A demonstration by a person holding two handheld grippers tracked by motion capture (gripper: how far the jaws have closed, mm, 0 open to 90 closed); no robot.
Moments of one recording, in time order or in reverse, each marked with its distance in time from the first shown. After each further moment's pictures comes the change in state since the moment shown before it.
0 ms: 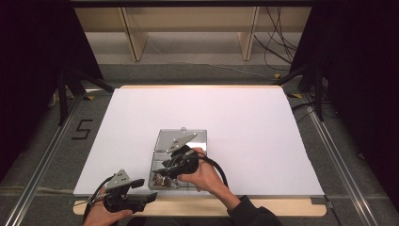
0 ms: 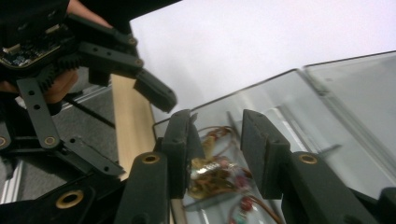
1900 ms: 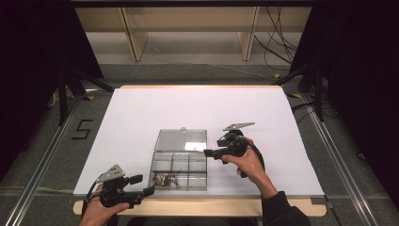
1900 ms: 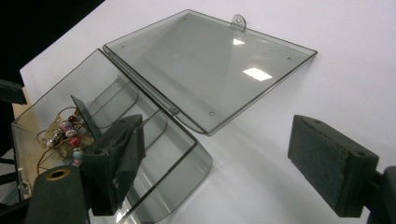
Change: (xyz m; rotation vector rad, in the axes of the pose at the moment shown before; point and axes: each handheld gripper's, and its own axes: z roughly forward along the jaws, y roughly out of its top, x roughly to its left) left arm 0.009 0.011 -0.008 -0.059 -0.034 -0.120; right arm -0.099 -0.073 -0.084 -0.099 -0.178 0.409
